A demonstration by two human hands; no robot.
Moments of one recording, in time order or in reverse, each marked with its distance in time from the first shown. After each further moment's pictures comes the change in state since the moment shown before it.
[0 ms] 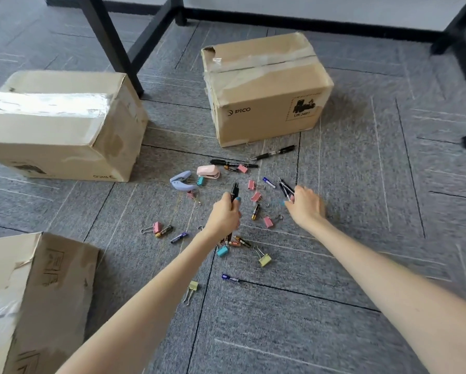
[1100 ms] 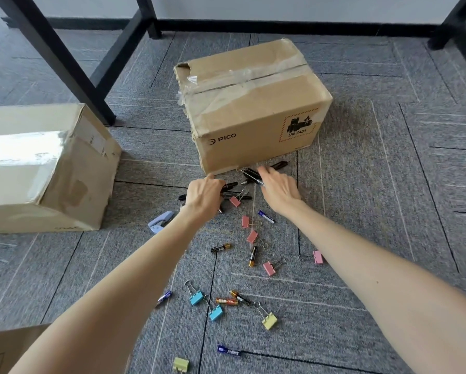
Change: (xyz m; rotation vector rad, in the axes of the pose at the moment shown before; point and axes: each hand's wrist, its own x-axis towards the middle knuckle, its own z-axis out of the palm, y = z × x) left_hand 0.149 0.044 -0.044 1.153 0.149 0.382; right_hand 0.134 -0.047 0.003 -0.088 0.118 -0.327
